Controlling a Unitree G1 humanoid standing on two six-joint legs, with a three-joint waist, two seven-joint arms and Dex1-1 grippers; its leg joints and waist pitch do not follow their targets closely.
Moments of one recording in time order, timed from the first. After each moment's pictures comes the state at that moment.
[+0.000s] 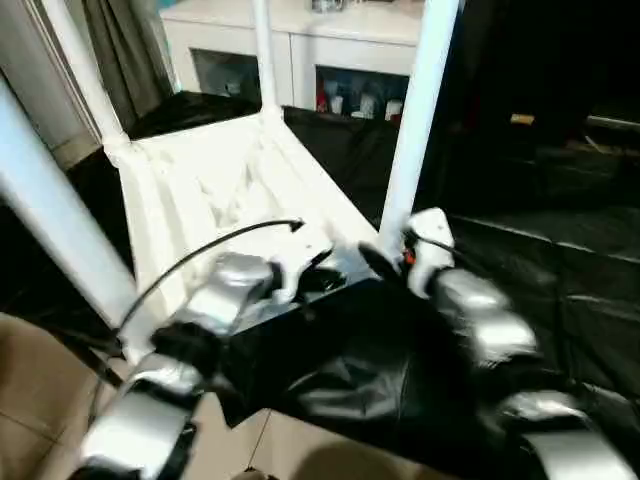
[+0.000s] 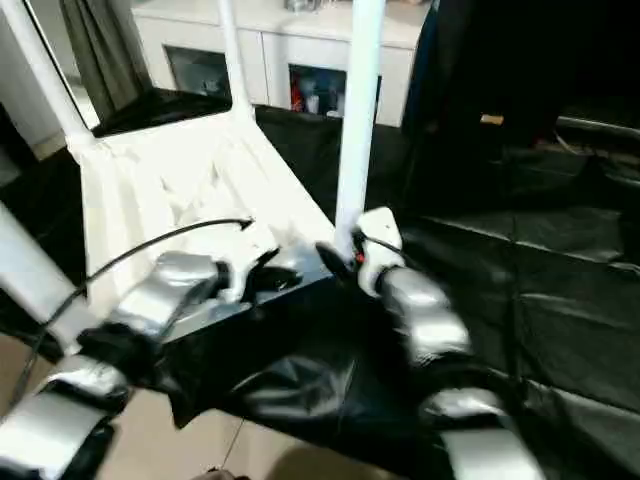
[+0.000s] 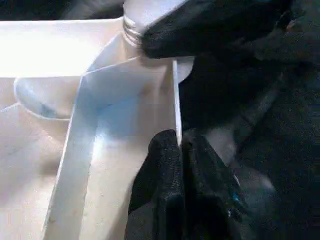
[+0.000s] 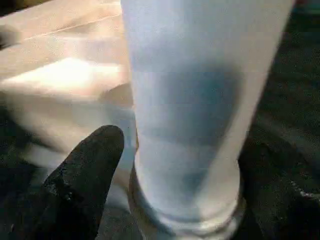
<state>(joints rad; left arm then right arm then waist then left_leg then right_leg) -0.66 0.24 -0.25 0.69 0.03 0.14 -1.03 -0.54 -0.23 0.03 0.70 0.10 0.02 0.80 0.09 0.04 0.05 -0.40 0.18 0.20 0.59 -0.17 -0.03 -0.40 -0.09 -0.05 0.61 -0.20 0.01</state>
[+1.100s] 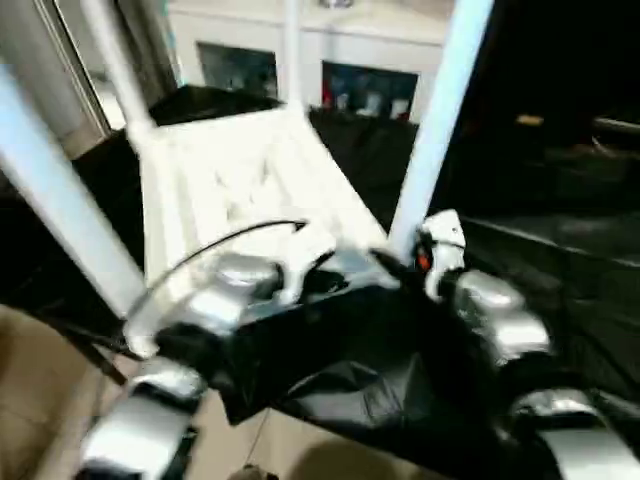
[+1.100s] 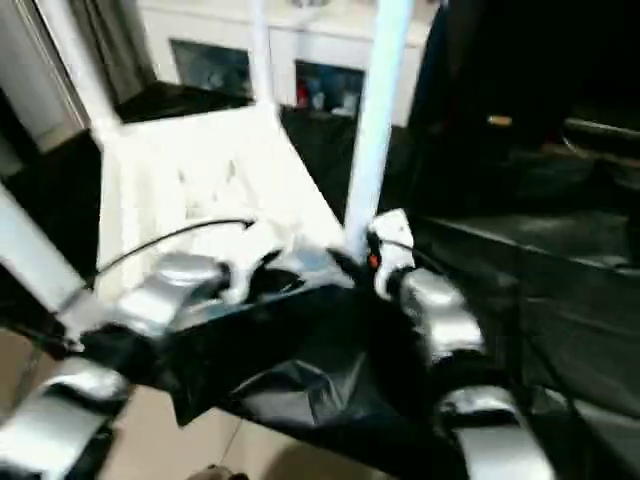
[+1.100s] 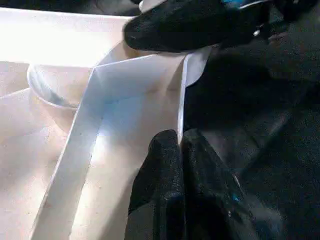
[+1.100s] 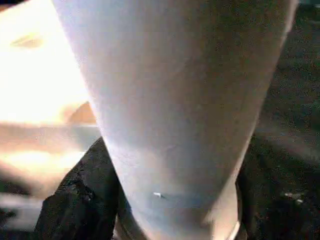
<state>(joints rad) -0.72 0.13 -0.25 0.74 0.05 0.22 -0.83 -0.60 -0.14 -0.05 0.80 0.09 0.04 0.47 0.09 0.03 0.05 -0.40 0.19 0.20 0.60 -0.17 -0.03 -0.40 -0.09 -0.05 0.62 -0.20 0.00</state>
